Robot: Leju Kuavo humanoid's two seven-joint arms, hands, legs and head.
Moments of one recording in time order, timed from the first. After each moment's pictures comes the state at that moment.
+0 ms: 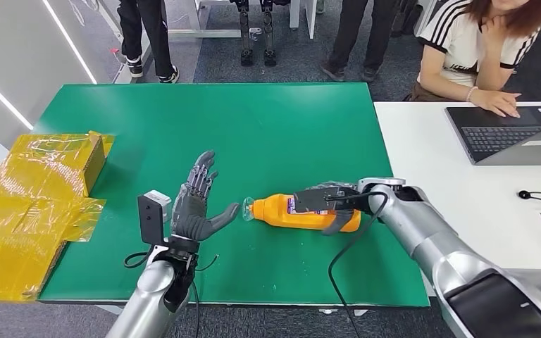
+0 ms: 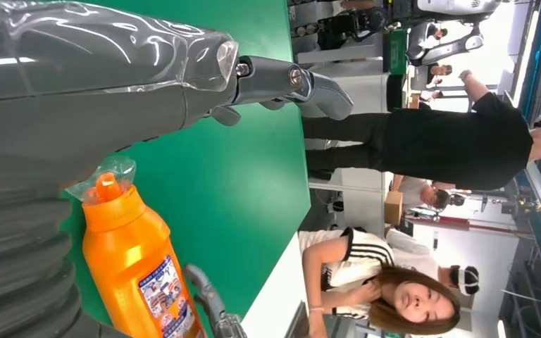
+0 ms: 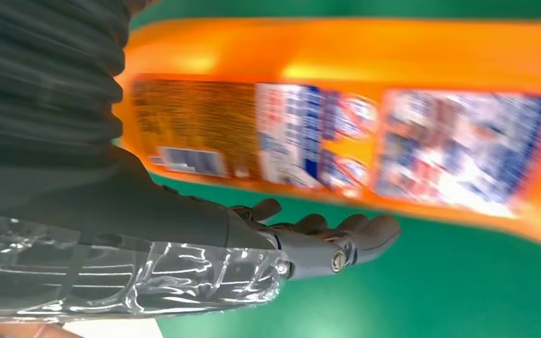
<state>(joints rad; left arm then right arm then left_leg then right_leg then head) -0.28 -0.17 -0.41 -1.19 0.08 0.13 -0.59 -0.89 -0.13 0.76 -0.66 0.61 0.70 -0.16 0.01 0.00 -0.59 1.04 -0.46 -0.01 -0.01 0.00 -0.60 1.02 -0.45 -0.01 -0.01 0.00</state>
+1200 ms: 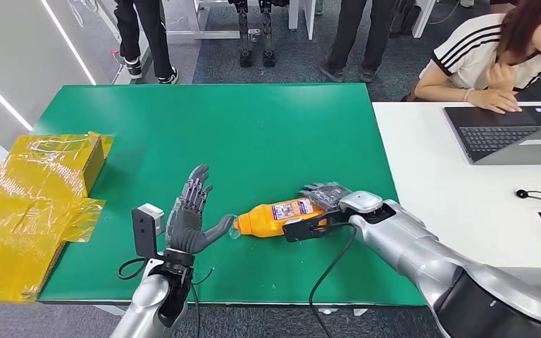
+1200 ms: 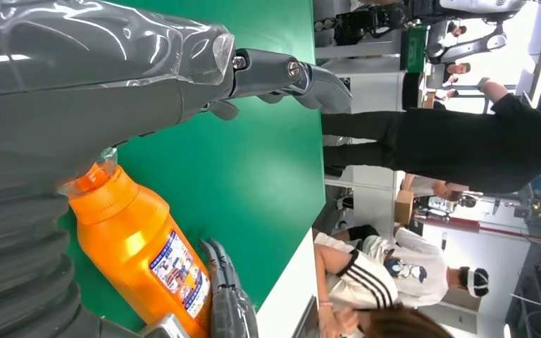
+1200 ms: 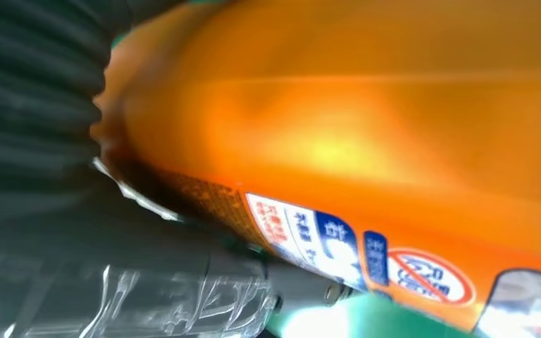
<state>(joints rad) -0.21 -0.14 -0.41 -1.23 0.11 0.14 -0.60 -0.92 -0.10 1.26 -0.52 0.62 0.18 -0.09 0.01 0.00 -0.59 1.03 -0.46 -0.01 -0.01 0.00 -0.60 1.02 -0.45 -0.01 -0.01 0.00</state>
